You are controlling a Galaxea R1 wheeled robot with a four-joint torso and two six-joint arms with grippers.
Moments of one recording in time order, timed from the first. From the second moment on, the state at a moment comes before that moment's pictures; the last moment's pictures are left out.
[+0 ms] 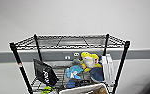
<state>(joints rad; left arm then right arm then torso) 0.87 1.86 -0.74 -0.37 -0.07 -0.06 -0.80 1.86 -0.79 0.33 0.15 0.11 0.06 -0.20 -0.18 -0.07</state>
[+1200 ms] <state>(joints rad) 0.53 1.69 -0.53 -0.37 0.02 -0.24 -0.47 1.74 -0.59 0.33 0.10 0.30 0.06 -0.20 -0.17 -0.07</state>
